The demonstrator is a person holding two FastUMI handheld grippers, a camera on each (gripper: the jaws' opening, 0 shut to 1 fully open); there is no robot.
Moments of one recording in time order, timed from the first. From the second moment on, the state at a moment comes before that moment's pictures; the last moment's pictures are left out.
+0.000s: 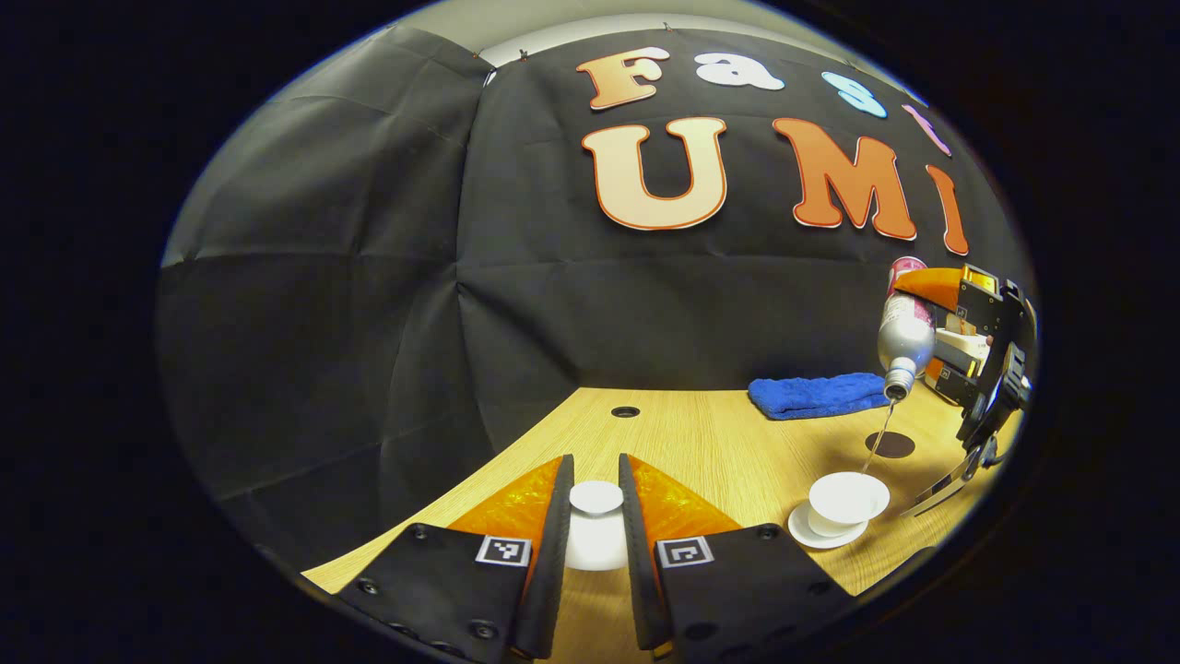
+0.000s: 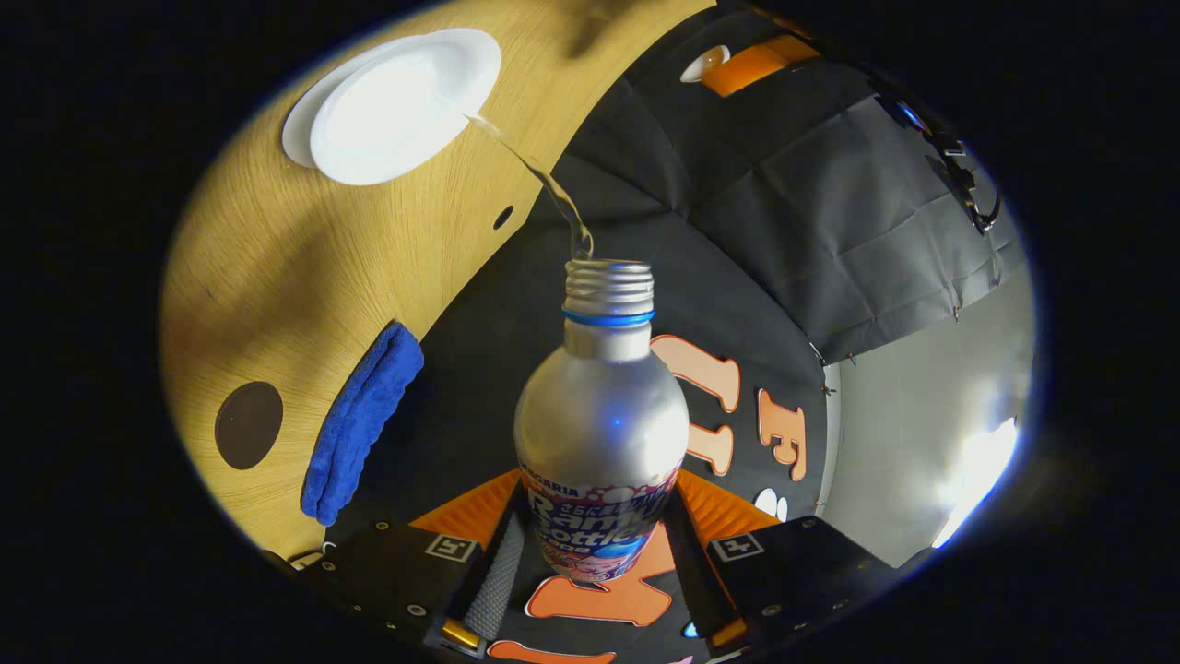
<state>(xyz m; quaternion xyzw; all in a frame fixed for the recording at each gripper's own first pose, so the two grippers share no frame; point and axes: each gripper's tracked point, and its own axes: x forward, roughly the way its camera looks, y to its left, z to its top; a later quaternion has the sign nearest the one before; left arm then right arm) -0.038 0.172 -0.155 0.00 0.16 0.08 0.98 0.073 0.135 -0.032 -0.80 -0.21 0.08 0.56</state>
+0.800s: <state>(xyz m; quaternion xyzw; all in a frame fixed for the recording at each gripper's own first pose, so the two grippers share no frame) -0.033 0.145 -0.154 0.01 0.17 0.07 0.98 0.061 0.145 -0.074 -0.78 -0.21 0.12 0.57</state>
